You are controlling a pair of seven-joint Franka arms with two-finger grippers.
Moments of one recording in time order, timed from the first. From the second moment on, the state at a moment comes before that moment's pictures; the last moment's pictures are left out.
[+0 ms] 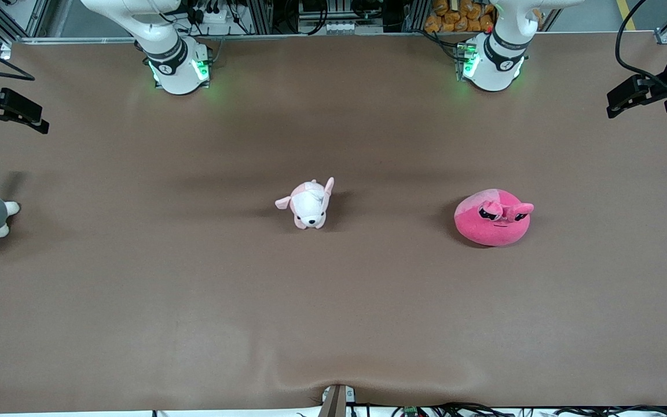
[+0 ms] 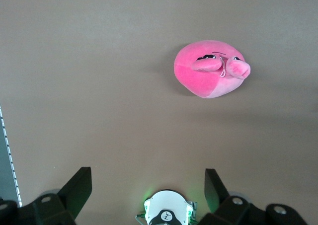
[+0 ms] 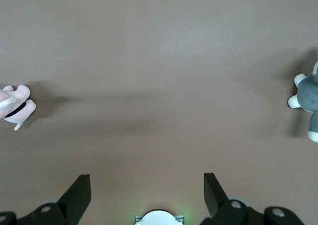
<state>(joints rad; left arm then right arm) -0.03 -0.09 -0.04 -1.57 0.12 1.38 -0.10 0.01 -0.02 -0.04 -1.49 0.01 1.37 -0.02</state>
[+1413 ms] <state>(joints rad) -0.02 -0.09 -0.04 -1.57 0.12 1.37 -0.10 0.00 0.02 -0.04 -1.49 -0.01 1.39 -0.01</state>
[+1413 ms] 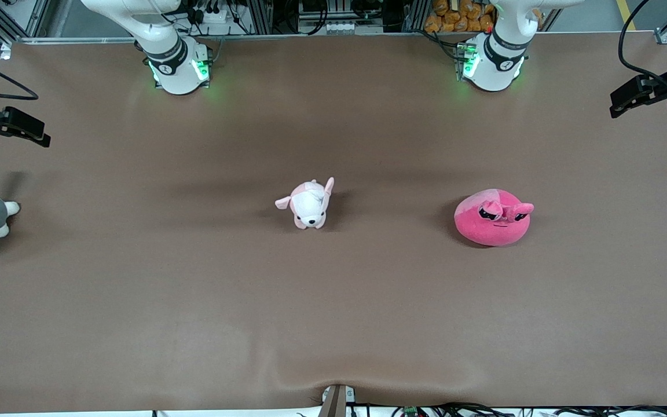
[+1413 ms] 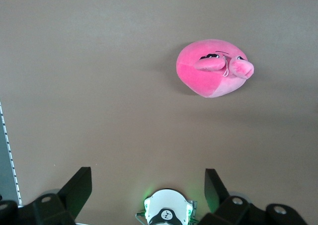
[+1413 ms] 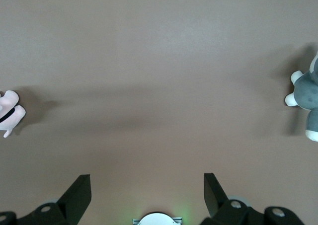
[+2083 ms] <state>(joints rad) 0.01 -0.09 -0.03 -1.57 0.06 1.37 -0.10 0.00 0.02 -0.04 -1.49 -0.01 1.38 0.02</state>
